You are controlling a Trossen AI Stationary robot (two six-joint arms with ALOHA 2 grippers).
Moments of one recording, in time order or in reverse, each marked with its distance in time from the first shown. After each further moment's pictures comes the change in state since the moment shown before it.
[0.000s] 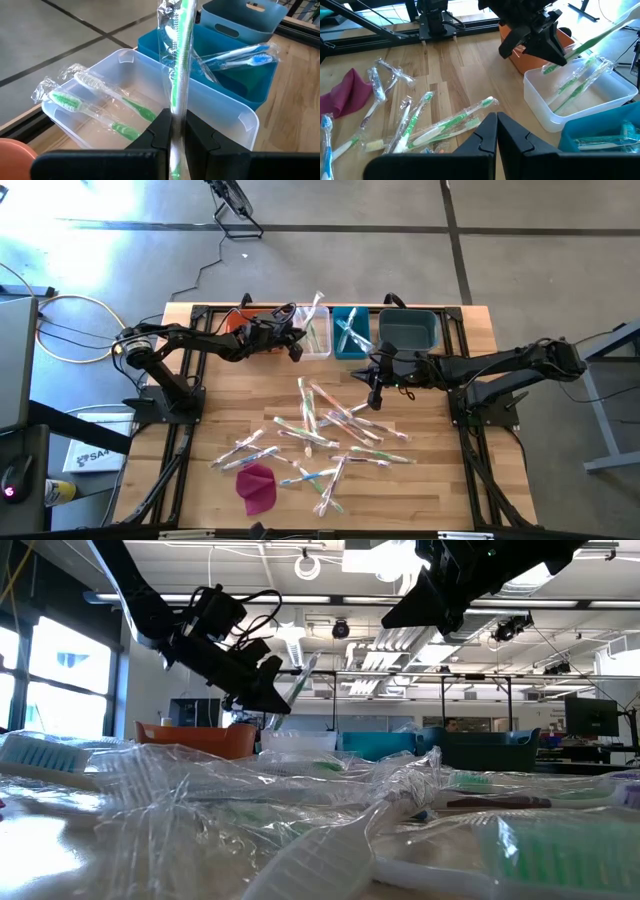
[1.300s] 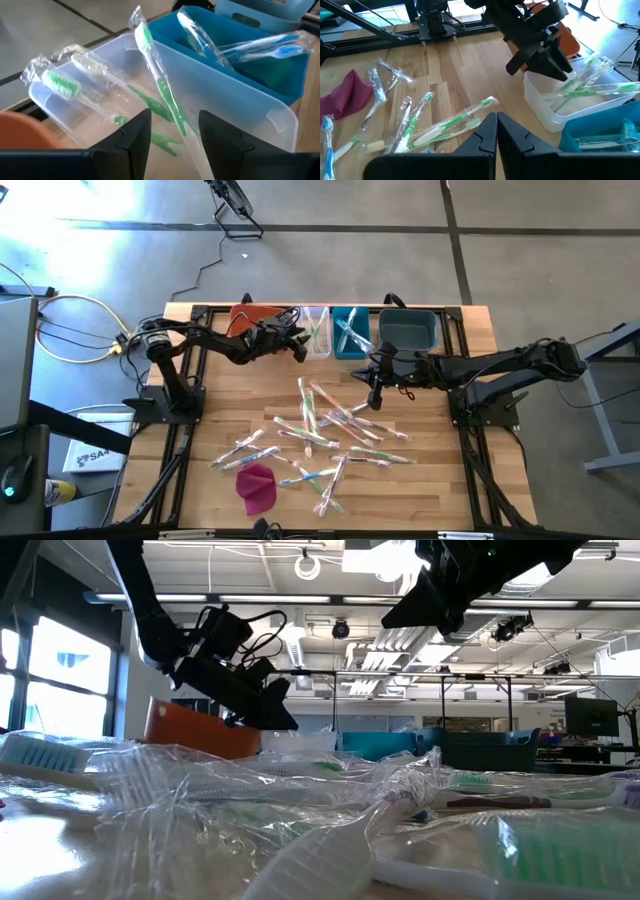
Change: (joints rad) left arm 0.000 0.155 0.001 0.154 -0.041 -0.017; right arm 0.000 0.000 0.000 0.000 0.000 0.011
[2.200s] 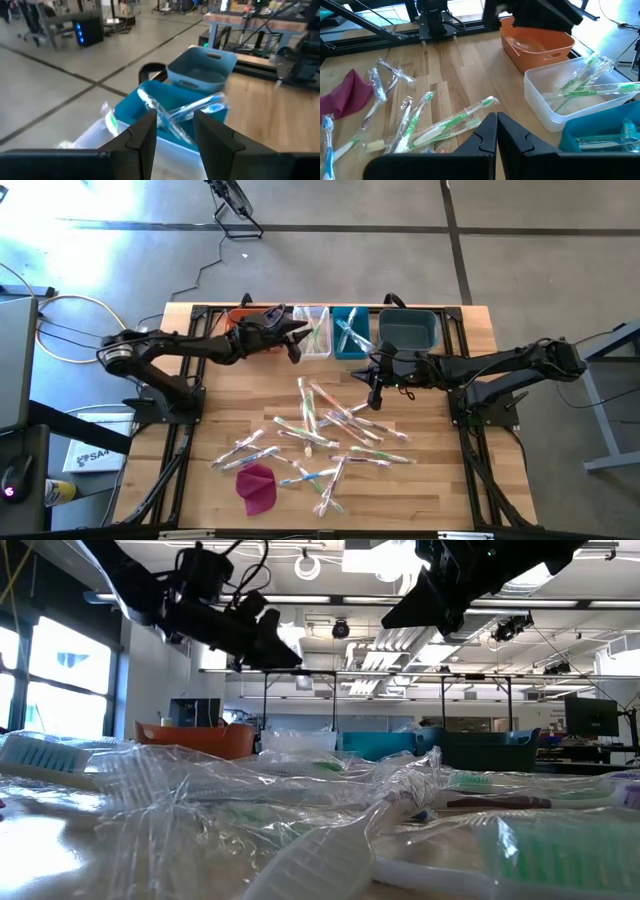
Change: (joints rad) left arm -0.084 -0.312 -0.001 -0.096 0.031 0.139; right arm 0.000 0.000 0.000 -0.001 0.000 -0.003
